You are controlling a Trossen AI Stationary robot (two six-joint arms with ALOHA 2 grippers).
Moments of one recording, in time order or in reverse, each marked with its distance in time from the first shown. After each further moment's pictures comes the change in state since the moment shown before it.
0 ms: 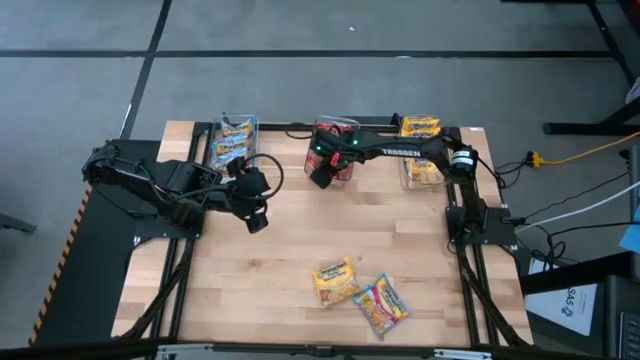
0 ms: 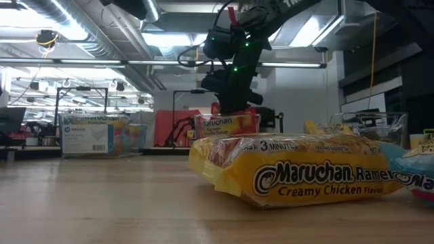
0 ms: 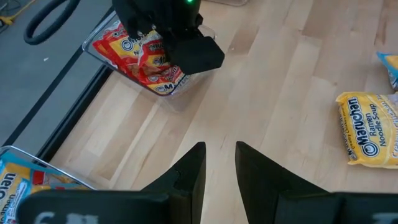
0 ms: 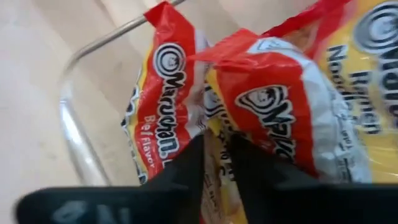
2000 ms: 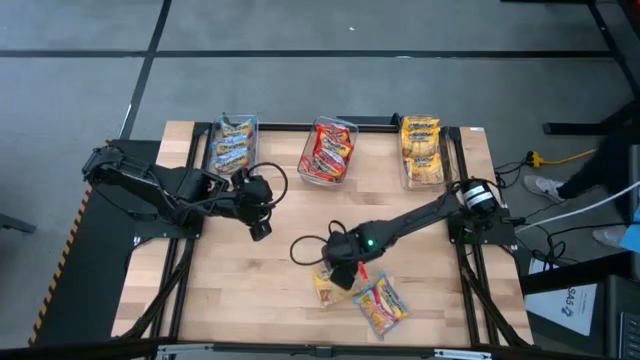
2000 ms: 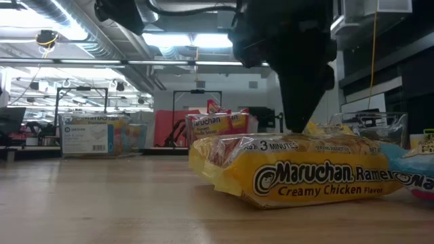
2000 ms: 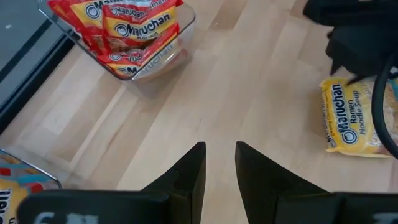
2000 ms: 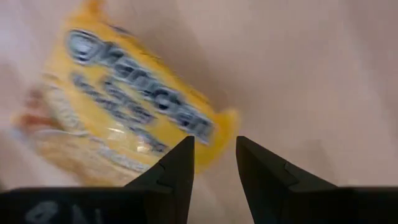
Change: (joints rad) left arm -0.004 0.005 -0.108 0.085 0.091 -0.098; right arm 0.641 -0.070 -0.166 -0.133 -0.139 0.526
